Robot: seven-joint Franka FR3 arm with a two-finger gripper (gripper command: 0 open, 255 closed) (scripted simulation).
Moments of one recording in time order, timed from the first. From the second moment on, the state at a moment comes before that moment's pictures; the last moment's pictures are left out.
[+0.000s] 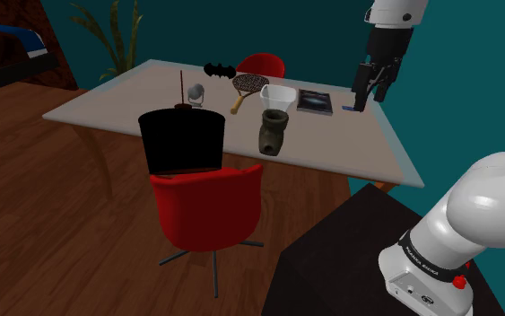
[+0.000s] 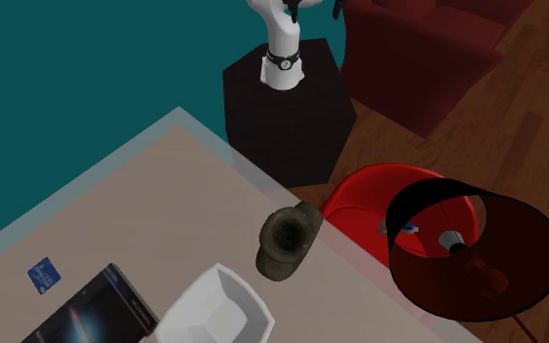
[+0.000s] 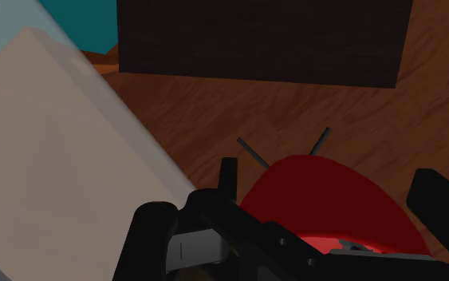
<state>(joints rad) -0.01 -0.77 0.04 -2.43 0.03 1.52 0.01</state>
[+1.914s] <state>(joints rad) -0.07 0.16 0.05 -2.01 -0.12 2.18 0.12</state>
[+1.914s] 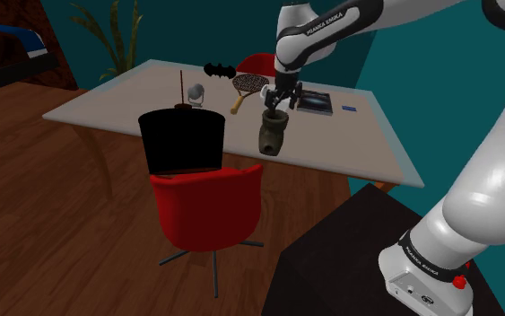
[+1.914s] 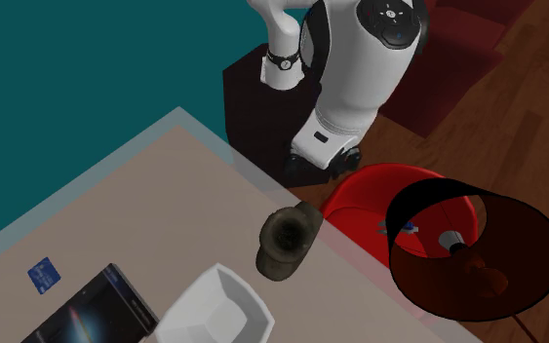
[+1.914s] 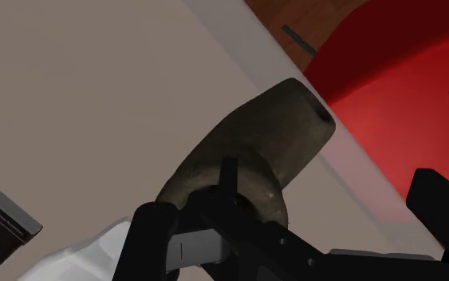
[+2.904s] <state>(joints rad) -0.07 0.49 0.03 -1.74 -0.17 2.28 0.14</state>
